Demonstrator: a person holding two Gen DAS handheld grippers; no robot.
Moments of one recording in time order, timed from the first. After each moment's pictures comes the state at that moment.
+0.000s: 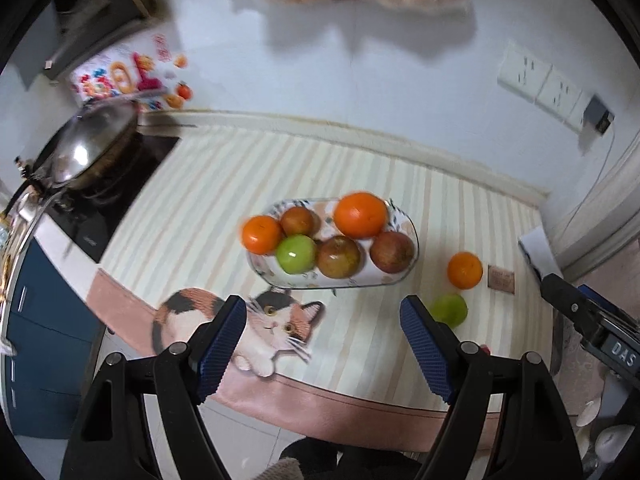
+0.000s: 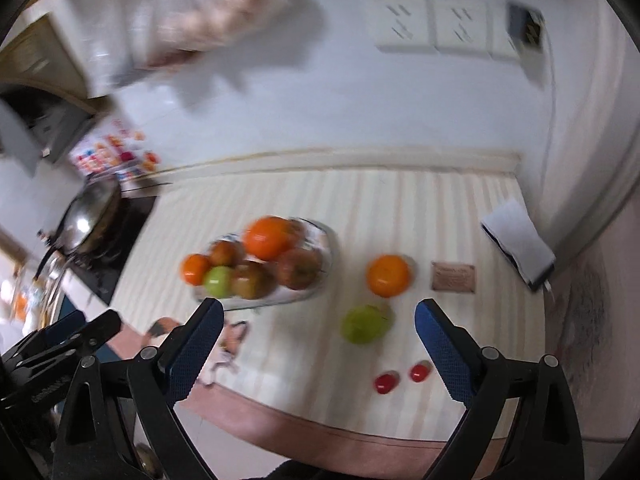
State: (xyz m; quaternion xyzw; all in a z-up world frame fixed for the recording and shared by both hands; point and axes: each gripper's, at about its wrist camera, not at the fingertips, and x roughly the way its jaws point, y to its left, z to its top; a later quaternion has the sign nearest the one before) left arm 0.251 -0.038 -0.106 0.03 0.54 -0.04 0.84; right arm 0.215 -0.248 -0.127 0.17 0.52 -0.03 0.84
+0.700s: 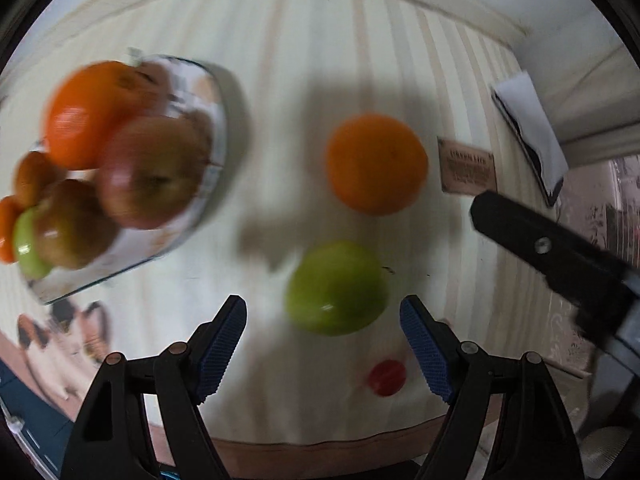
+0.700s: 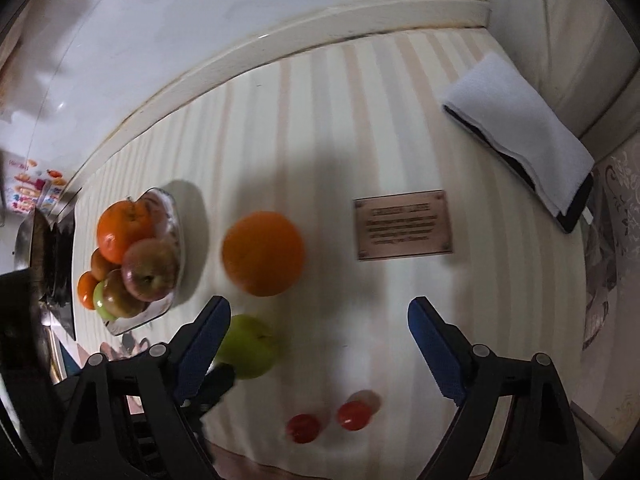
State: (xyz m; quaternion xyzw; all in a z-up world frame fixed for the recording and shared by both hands) left arm 0.320 -0.223 -0.314 0.07 0.73 -0.19 0.65; right arm 0.272 -0.363 -0.320 0.27 0.62 -0.08 0.73
